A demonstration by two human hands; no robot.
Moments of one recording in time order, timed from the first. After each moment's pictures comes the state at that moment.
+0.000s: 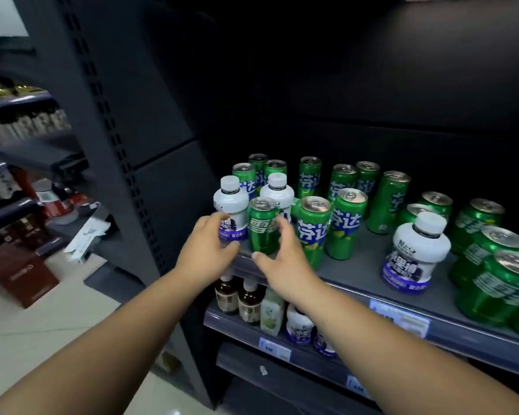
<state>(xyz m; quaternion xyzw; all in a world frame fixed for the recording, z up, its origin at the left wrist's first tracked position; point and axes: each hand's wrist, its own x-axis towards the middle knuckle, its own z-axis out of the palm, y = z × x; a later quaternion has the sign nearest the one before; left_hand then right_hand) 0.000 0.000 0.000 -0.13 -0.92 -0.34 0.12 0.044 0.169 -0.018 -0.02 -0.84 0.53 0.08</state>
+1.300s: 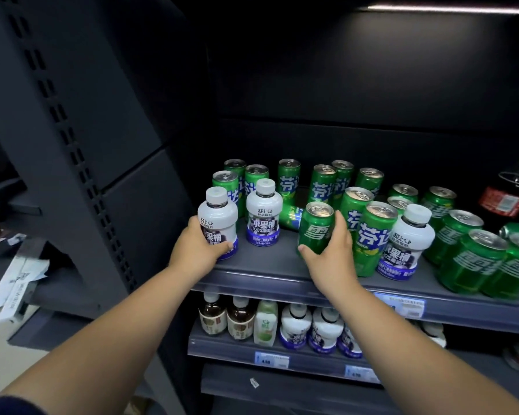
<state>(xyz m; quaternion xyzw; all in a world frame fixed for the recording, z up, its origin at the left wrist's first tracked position) -0.101 -0.011 -0.024 -0.12 -0.88 -0.45 0.02 0.038 0.210 -0.023 -0.25 -0.83 0.42 0.28</state>
